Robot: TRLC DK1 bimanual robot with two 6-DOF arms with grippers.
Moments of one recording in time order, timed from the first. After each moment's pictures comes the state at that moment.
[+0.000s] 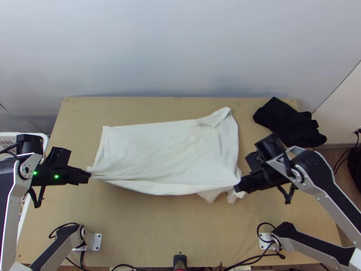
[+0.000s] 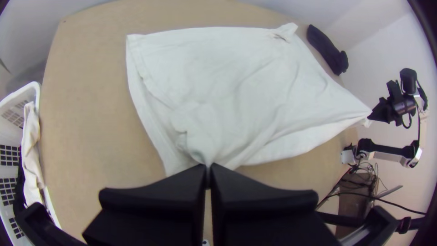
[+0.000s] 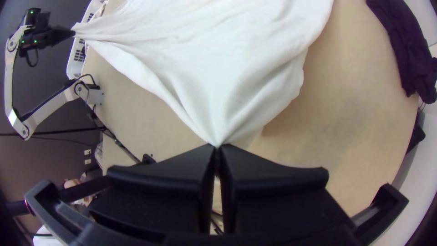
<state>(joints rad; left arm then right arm) 0.22 0.99 1.13 -1.37 0.42 0.34 0.58 1.13 1.22 -1.36 -0.30 0.23</state>
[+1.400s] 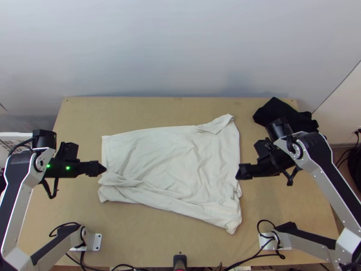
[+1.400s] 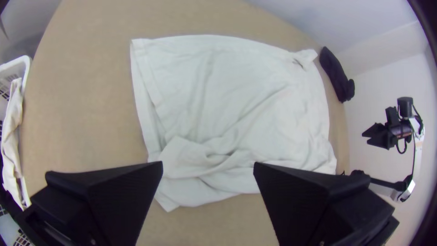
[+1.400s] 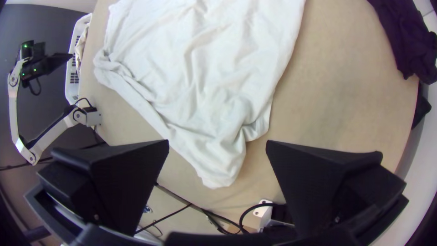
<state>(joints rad) 0.16 1.09 1.05 -1.17 0.43 0.10 0.32 1.27 1.27 -1.40 -0.37 0.11</state>
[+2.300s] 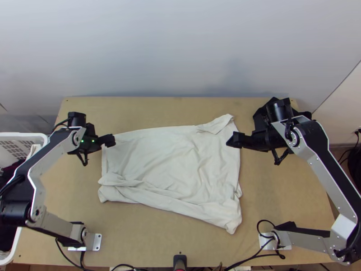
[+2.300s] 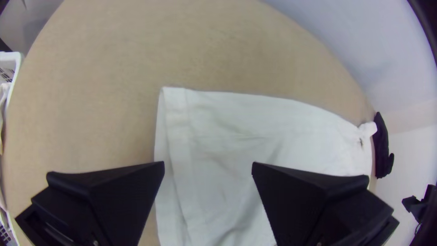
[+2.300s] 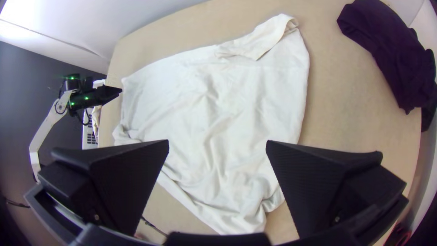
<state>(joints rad) 0.07 1.63 1.08 -0.54 0.22 -0.24 0.30 1.37 1.38 -1.06 -0.37 0.36</state>
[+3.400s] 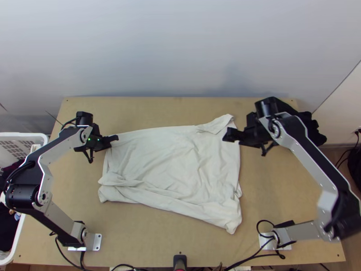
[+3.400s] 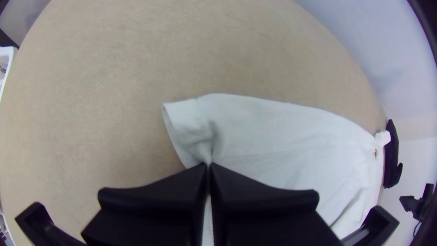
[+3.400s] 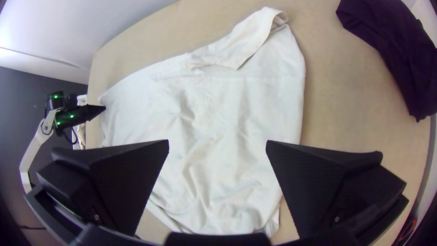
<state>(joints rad) 0.05 1.76 1.12 -0.49 0.17 -0.28 0.28 1.55 1.34 -0.88 -0.33 0.39</state>
